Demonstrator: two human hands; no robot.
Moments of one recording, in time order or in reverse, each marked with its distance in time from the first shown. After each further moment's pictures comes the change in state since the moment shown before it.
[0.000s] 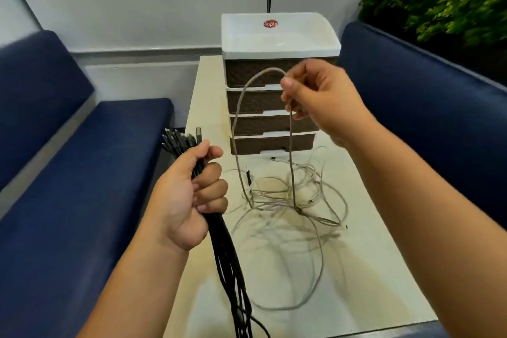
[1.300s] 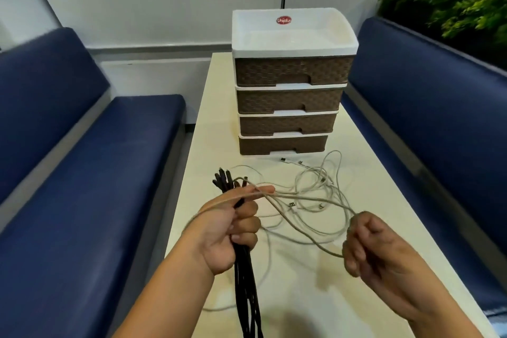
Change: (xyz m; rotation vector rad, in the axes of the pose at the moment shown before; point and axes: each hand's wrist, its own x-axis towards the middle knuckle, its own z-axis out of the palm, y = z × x) left_hand 0.021 -0.045 -0.006 0.070 0.071 -0.377; right_hand -0.167 0.114 -0.011 0.966 -0.153 0.559
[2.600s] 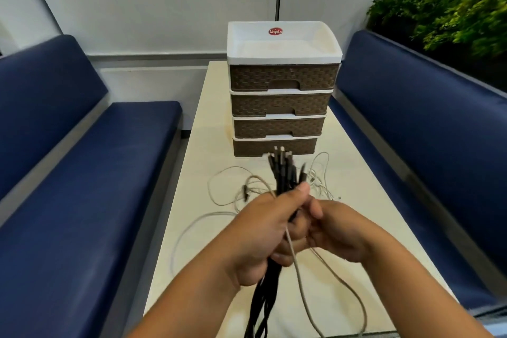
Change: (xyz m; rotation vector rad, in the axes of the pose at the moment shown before) left_hand -0.043 -0.037 0.061 0.423 -0.305 0.187; right_hand 0.040 -0.016 0.037 -0.455 -0.142 0.289
